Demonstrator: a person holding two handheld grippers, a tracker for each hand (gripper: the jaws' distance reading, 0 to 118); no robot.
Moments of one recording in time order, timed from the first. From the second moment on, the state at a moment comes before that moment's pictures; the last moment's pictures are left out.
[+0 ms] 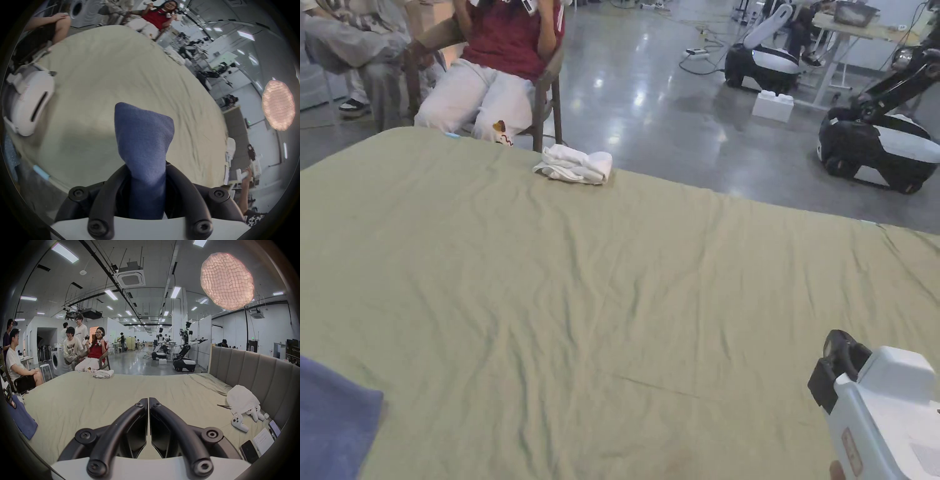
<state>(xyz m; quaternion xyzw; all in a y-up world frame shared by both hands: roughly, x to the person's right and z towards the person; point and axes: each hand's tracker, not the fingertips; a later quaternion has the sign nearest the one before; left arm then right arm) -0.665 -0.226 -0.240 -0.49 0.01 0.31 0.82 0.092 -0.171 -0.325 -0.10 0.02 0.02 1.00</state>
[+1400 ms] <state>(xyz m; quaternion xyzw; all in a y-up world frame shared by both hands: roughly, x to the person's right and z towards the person) -0.304 -0.206 -0.310 -0.12 0.05 -0.04 0.99 0.091 -0.184 -0.322 -0.11 0.02 0.01 0.99</state>
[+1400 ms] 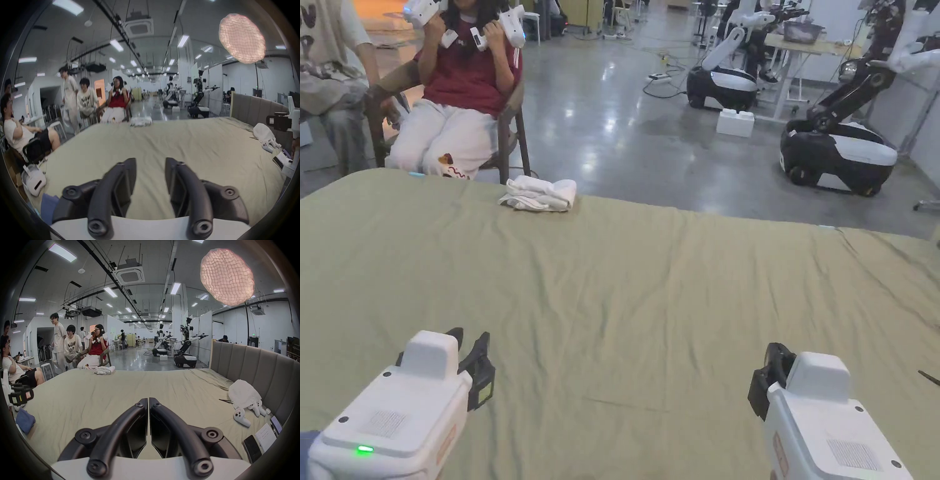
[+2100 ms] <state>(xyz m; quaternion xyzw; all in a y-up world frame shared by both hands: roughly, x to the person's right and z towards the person) -0.245 -0.187 -0.317 -0.08 0.05 0.00 1.00 0.098 -0.181 -0.314 -0.07 -0.01 0.03 1.00</state>
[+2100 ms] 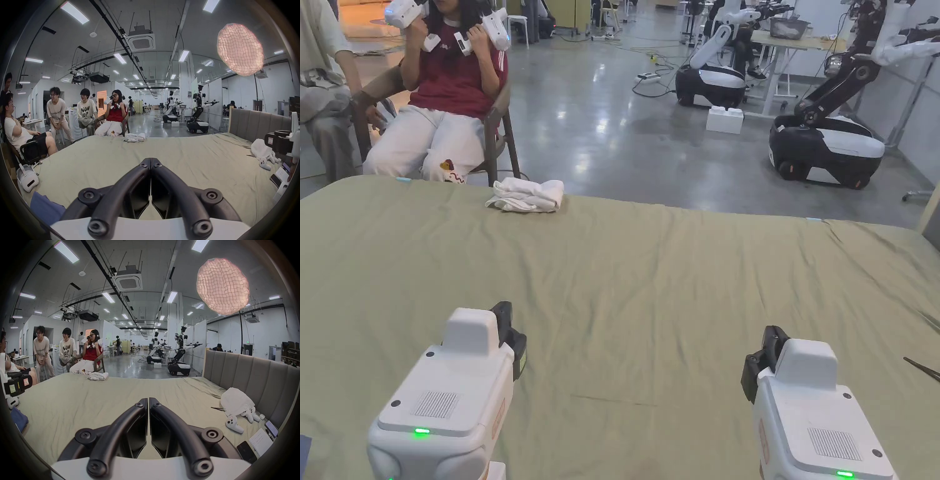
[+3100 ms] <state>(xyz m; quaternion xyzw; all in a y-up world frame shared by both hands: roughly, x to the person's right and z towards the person) -0.254 -0.183 -0.310 -0.06 0.09 -0.02 0.99 0.101 -0.187 -0.316 -0.07 -0.01 0.03 1.00</state>
